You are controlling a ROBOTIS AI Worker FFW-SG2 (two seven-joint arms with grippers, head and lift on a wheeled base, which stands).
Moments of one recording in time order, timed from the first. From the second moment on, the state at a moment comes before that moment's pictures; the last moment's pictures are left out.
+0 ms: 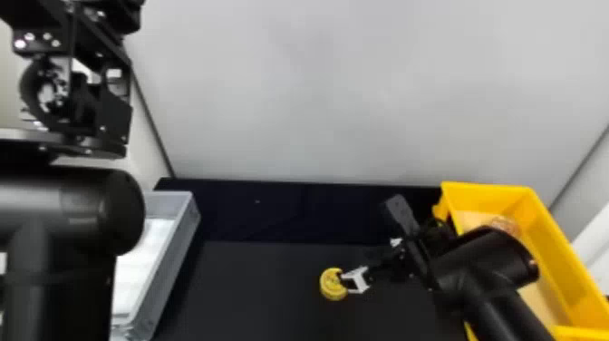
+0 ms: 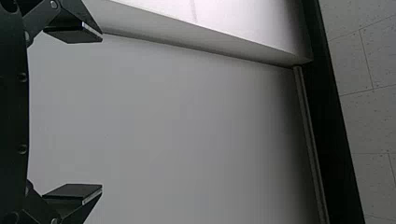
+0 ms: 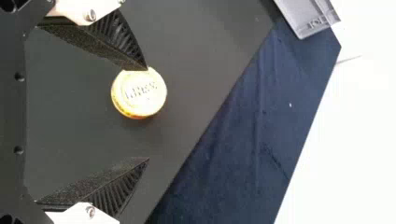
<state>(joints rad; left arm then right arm) -0.29 0.10 0.01 -2.15 -0.04 0.12 0.12 -0.36 -0.09 0.28 -1.21 0.26 0.79 0.68</state>
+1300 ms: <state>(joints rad) -0.30 0.09 -0.01 -2.13 -0.04 0.10 0.12 -0.45 -0.02 0.34 -0.89 0.18 0.62 0.57</state>
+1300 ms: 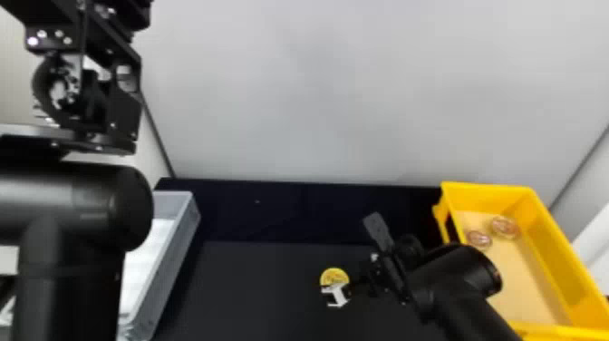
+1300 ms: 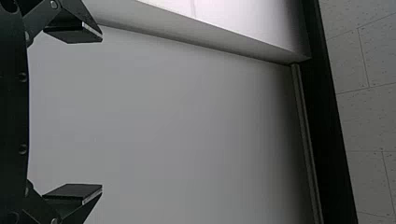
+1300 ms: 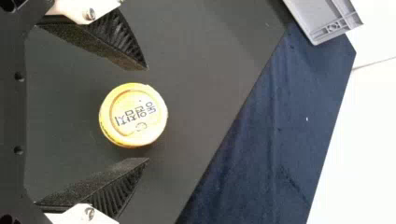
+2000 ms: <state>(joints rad) -0.30 0.09 -0.01 -2.13 -0.04 0.10 0.13 -0.45 -0.02 0.35 -0.86 0.17 0.60 0.57</state>
